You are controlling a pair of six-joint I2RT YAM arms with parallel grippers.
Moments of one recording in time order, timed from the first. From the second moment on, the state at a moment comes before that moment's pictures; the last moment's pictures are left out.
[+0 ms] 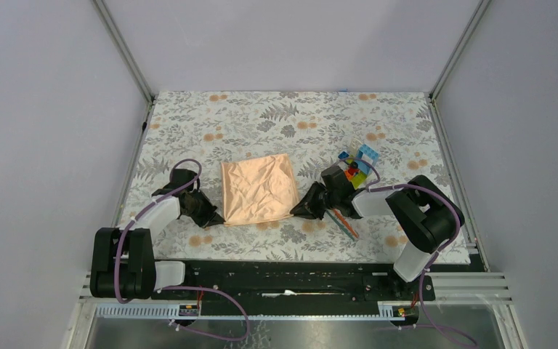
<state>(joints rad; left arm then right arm) -0.03 1.27 0.55 -0.52 0.32 -0.81 0.62 1.71 0.63 0.25 -0.45 1.25</state>
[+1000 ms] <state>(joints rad) -0.03 1.24 0.55 -0.48 0.42 -0.81 0.61 1.70 0.80 0.08 -0.41 1.00</state>
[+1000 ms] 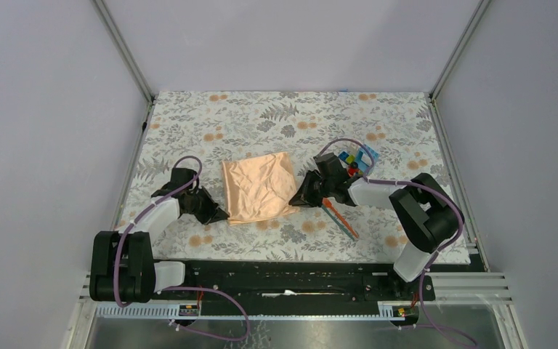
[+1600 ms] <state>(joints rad) -0.03 1.24 0.52 -0.45 0.39 -0.81 0.61 1.71 0.82 0.00 -0.36 0.87</state>
